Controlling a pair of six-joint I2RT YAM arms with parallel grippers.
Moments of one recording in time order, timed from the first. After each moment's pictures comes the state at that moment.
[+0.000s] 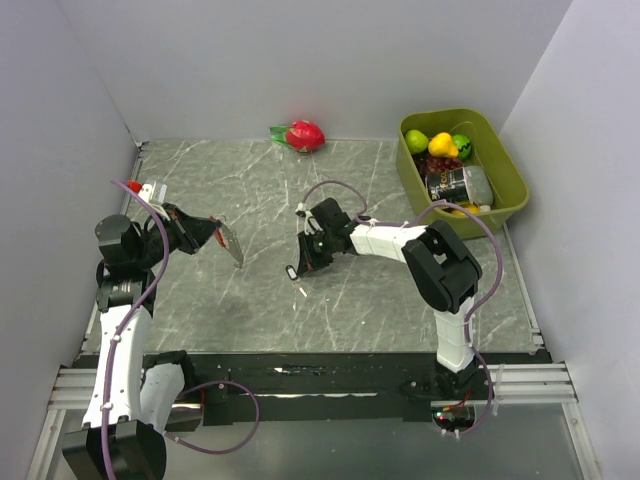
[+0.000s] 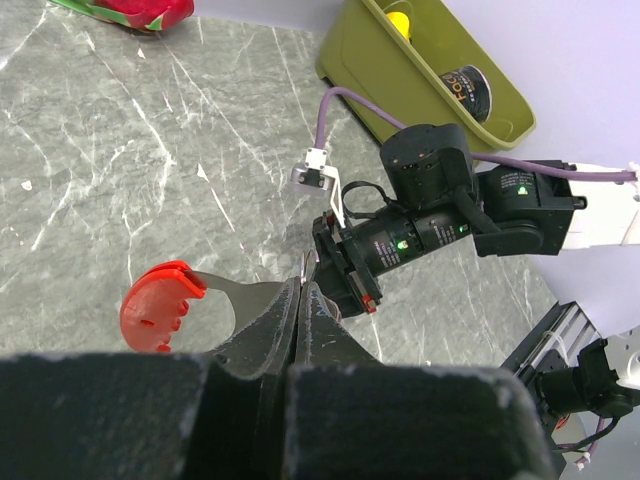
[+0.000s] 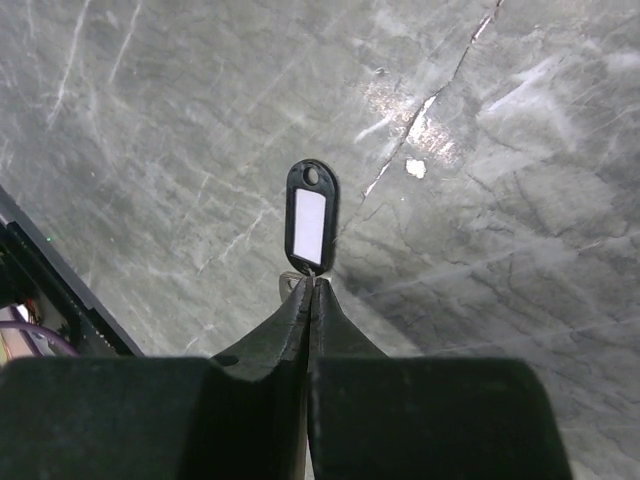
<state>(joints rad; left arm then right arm) 0.18 0.79 0.70 -0.04 0.85 -0.42 0.68 1.99 1.26 -0.25 -0.44 0.40</state>
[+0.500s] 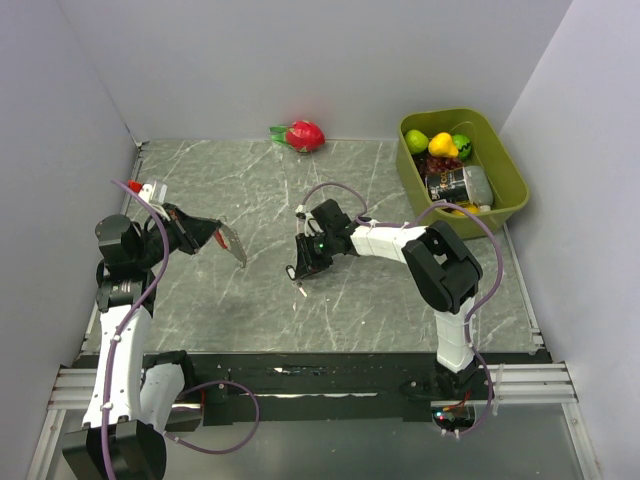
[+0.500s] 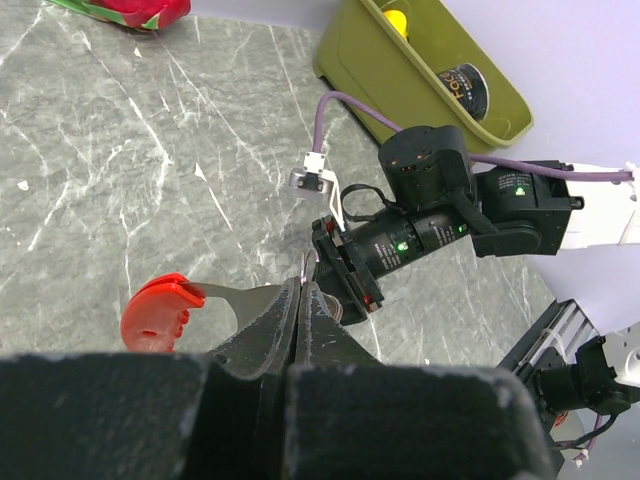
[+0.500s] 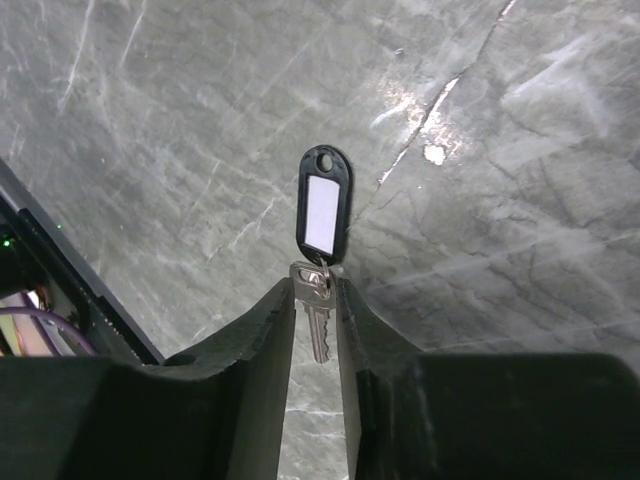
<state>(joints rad) 0.18 0.79 0.70 -0.04 0.86 -0.42 0.68 1.98 1.25 -0.24 -0.47 0.41</state>
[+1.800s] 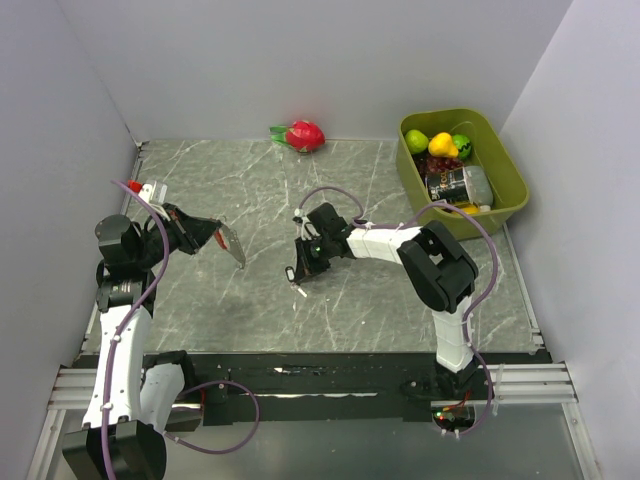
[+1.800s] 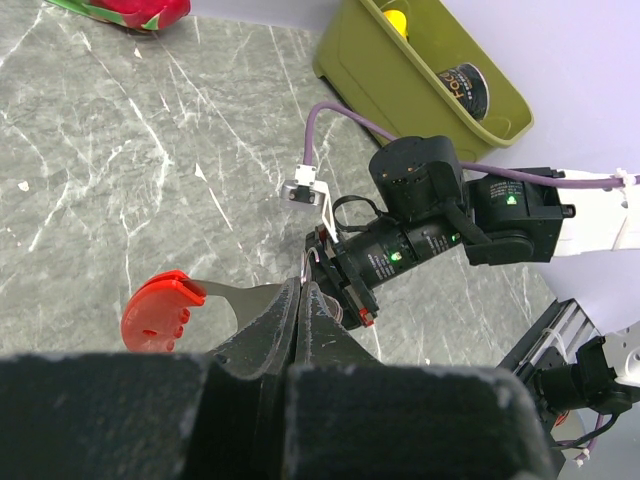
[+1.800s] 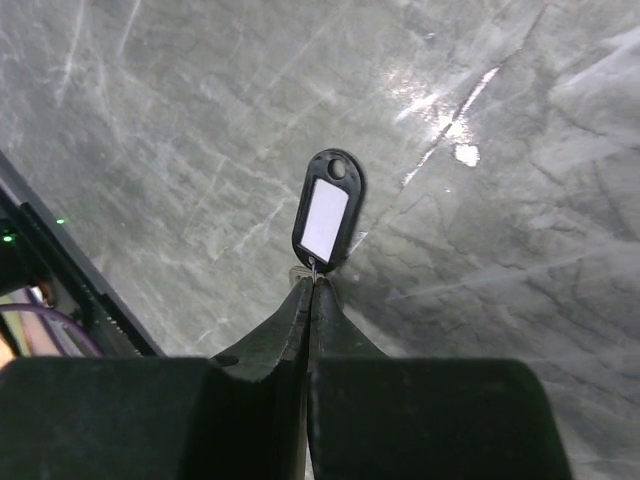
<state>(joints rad) 0.18 0.79 0.70 -0.04 0.86 -0.41 0.70 2.00 1.25 -0.23 -0.48 0.43</state>
